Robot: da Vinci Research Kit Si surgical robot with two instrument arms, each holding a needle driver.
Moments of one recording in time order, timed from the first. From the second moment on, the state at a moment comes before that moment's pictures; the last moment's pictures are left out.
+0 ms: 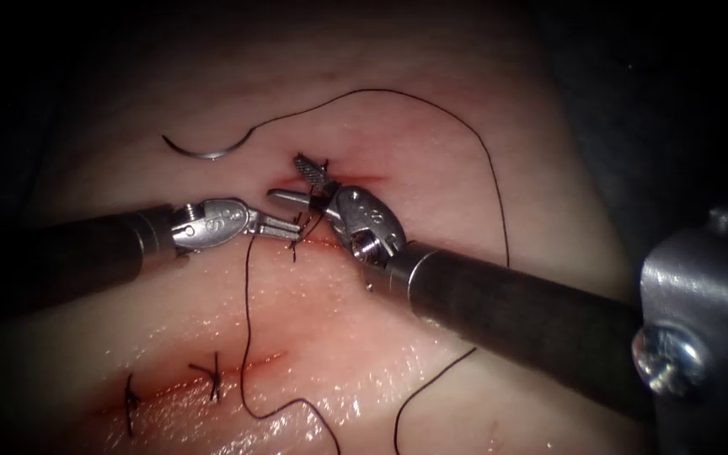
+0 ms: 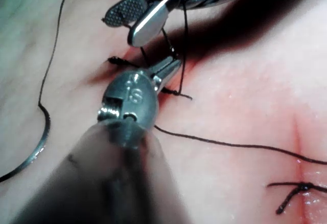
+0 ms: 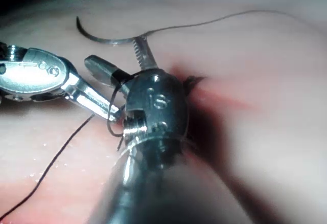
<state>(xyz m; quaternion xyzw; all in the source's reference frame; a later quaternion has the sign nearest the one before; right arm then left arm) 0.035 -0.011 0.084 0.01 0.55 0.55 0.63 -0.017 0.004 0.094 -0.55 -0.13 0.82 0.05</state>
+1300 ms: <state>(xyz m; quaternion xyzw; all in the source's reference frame) 0.031 -0.013 0.081 -0.15 0.59 0.55 0.57 -0.018 0.004 0.095 -0.56 -0.14 0.81 0.04</state>
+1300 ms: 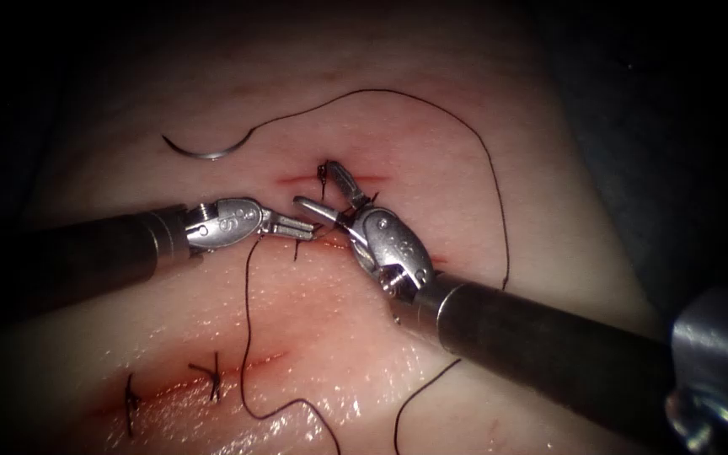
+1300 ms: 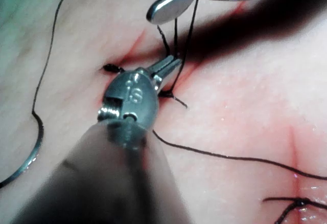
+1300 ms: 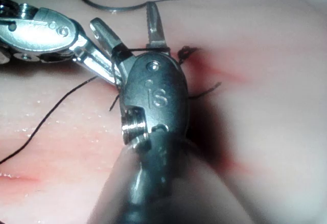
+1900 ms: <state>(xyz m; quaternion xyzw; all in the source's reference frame) 0.030 -0.019 0.087 0.07 0.54 0.75 0.37 -0.017 0.004 0.092 -0.55 -0.15 0.82 0.04</state>
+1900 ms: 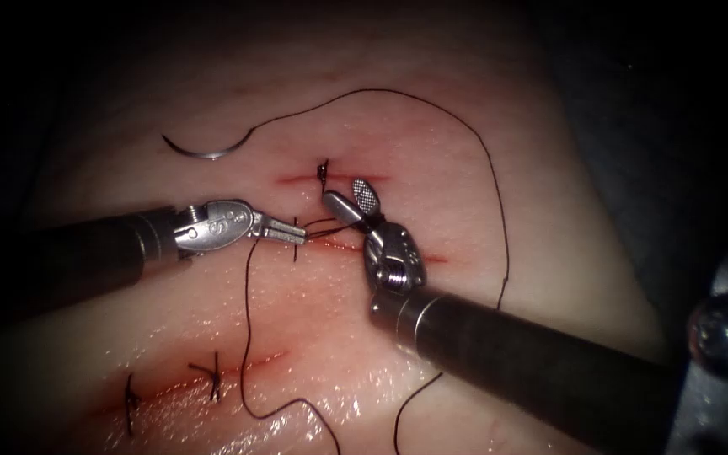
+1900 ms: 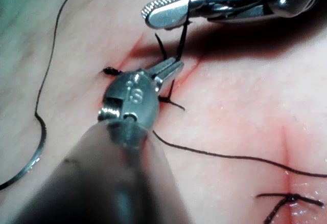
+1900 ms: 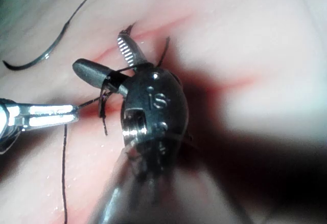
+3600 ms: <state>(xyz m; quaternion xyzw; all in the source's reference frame) 0.030 -0.021 0.096 0.14 0.49 0.80 0.30 -0.018 0.003 0.091 -0.54 -0.16 0.83 0.03</state>
